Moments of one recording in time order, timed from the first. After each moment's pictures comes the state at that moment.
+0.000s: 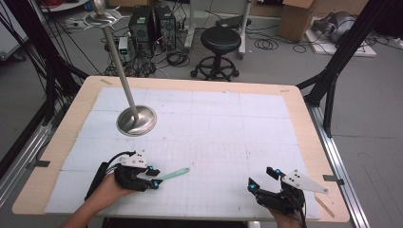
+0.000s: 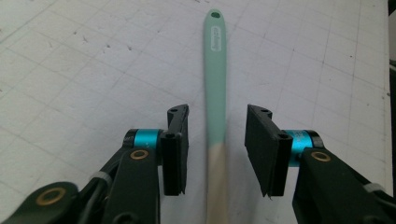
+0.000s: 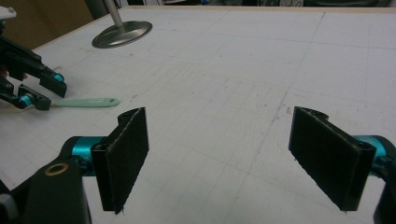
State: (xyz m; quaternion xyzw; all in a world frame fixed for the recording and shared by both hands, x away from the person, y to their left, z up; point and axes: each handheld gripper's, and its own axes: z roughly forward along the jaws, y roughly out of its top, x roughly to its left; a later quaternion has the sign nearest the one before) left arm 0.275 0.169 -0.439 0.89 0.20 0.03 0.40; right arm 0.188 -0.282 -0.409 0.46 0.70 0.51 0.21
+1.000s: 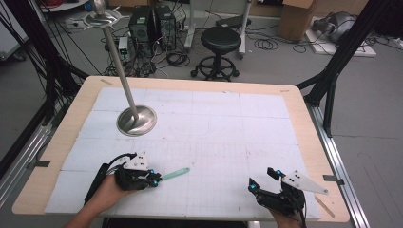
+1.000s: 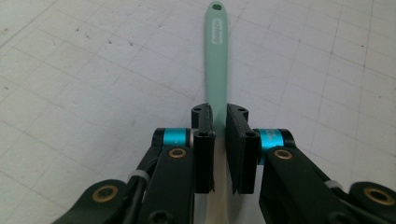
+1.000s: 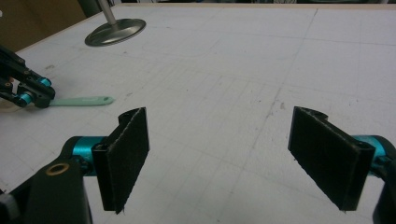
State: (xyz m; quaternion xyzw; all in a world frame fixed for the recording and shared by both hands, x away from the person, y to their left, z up) left arm 0.270 0.166 -0.440 0.90 0.20 0.05 0.39; right arm 0.187 -0.282 -0.409 0.46 0.70 0.50 0.21
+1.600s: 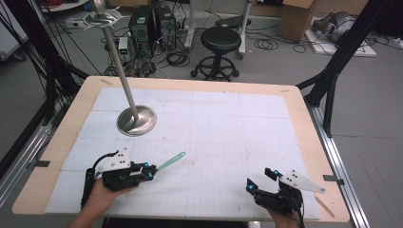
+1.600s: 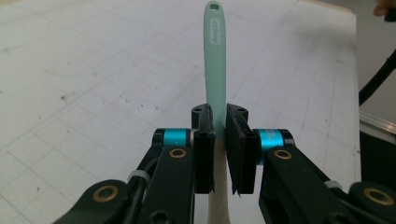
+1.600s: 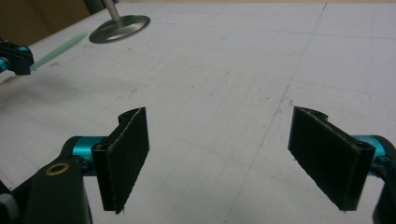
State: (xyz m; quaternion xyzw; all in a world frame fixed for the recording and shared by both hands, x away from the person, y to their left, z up) left arm 0.252 0.190 -0.420 0.81 0.22 0.10 0.53; right arm 0.189 -0.278 -0.412 0.46 0.70 0.50 0.20
